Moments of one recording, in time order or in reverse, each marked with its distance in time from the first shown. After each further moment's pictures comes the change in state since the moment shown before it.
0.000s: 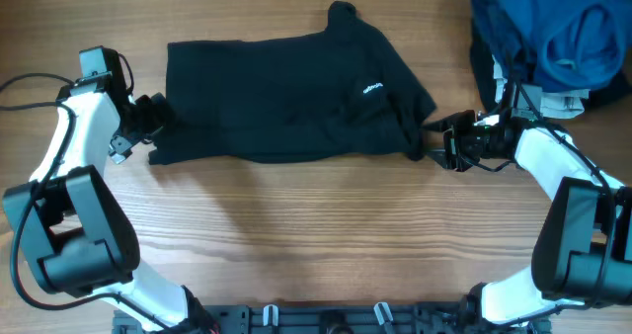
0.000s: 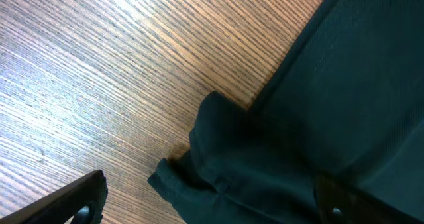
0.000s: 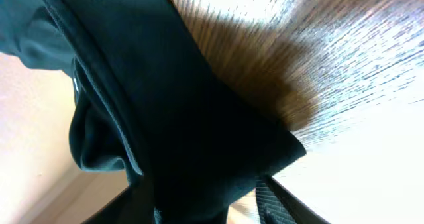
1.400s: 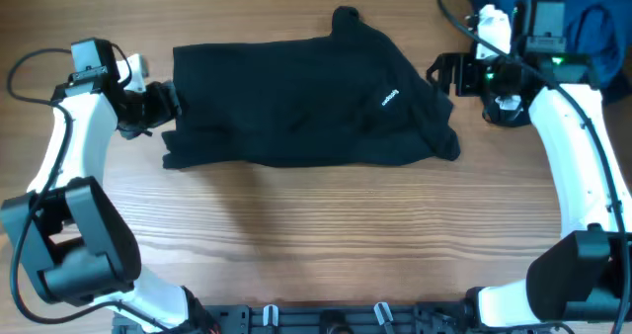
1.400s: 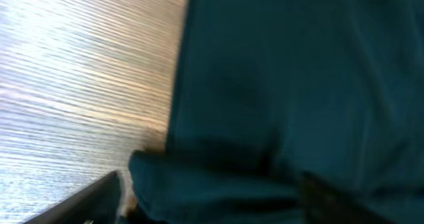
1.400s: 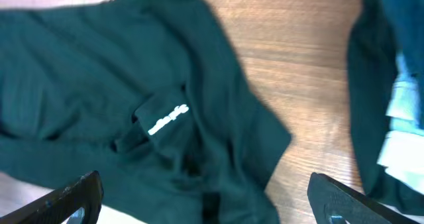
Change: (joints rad) left arm -0.009 -0.044 0.011 0.063 0.291 0.280; right arm 0.149 -0.090 0.526 -0.365 0.482 -1.124
